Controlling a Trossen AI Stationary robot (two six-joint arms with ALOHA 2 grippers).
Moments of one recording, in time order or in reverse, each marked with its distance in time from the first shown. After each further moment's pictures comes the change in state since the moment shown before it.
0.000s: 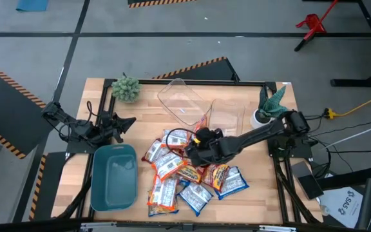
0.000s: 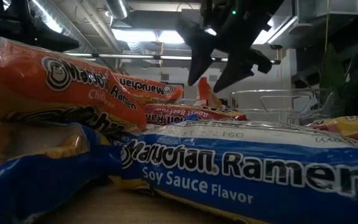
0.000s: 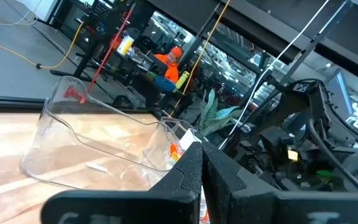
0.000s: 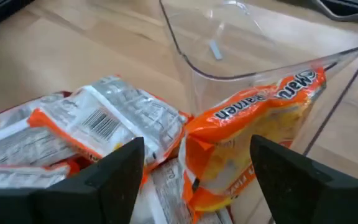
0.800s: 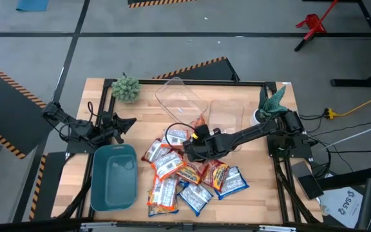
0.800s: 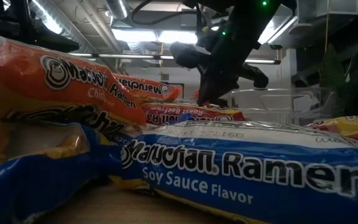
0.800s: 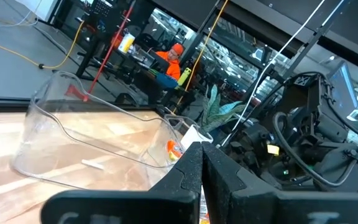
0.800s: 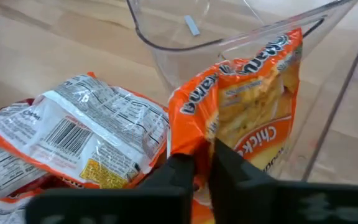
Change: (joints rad) left arm 0.000 0.000 0.000 -0.028 0.003 0.002; right arm -0.043 0.054 0.002 0.010 -0.066 0.096
